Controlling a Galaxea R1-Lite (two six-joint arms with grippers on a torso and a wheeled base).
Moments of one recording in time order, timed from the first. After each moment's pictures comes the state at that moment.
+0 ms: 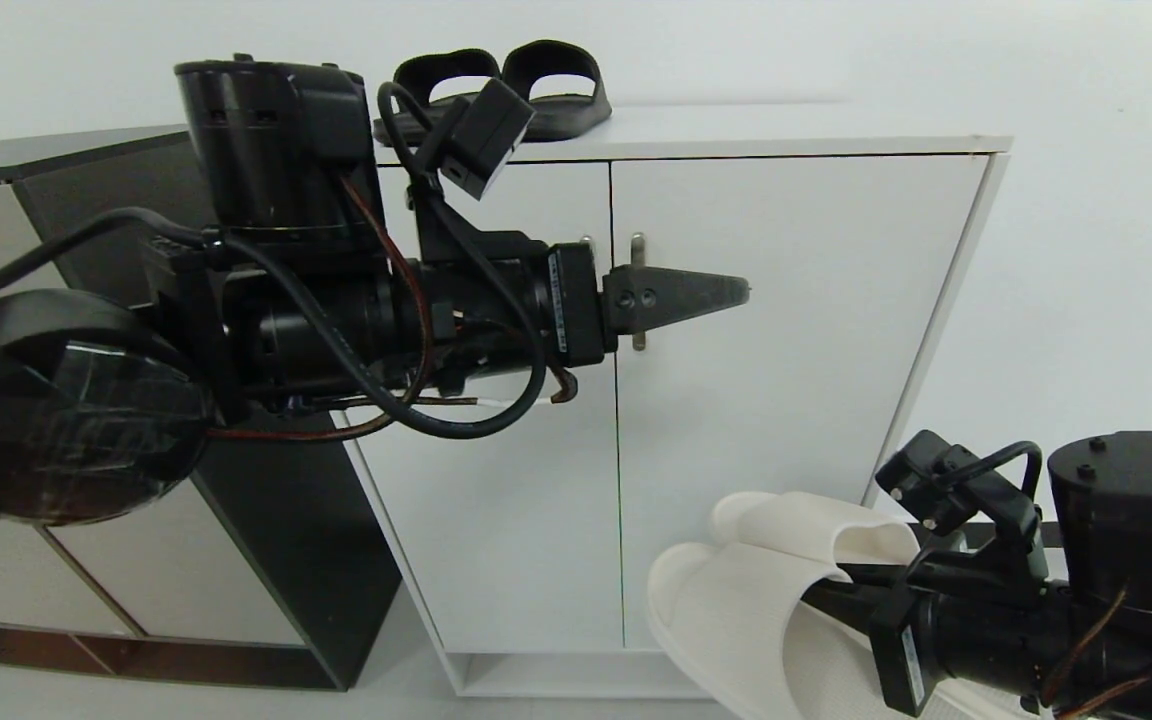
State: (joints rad) left arm -0.64 1.64 -1.20 -0.40 -0.51 -0.33; right arm 0.74 1.46 -0.54 -0.47 0.03 0.06
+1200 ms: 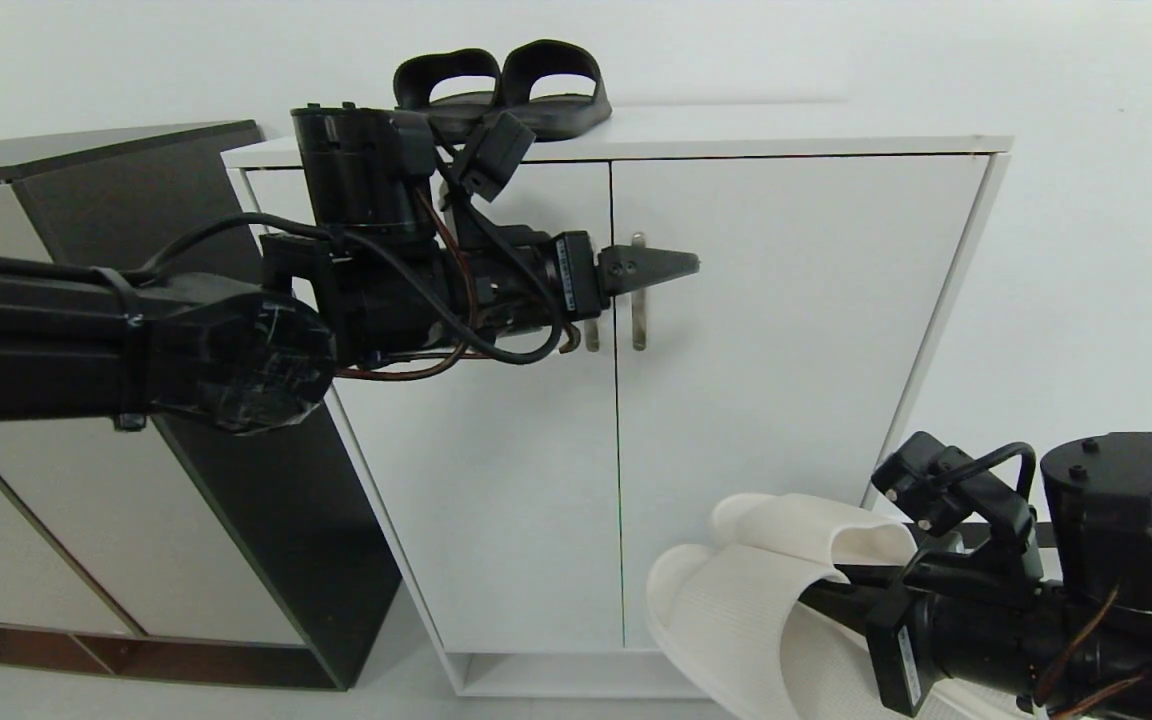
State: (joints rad) left arm -0.53 1.82 -1.36 -0.42 -0.51 -0.33; right arm 0.74 1.46 -0.54 -0.48 0.03 0.06
